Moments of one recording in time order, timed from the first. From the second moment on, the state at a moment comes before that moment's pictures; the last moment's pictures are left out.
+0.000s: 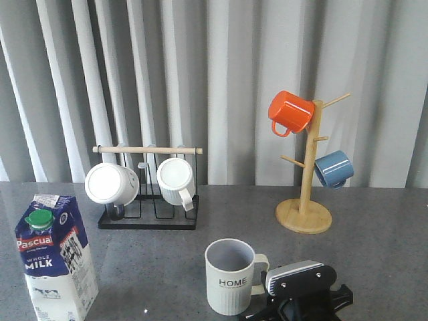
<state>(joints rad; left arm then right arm) 0.01 0.66 -0.58 0.02 0.01 -0.09 0.58 1.79 -0.67 0.45 -0.90 -0.31</state>
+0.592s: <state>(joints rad) 0.01 0.66 -0.58 0.02 0.01 -0.09 0.13 1.20 -0.59 -0.07 -0.46 -0.02</state>
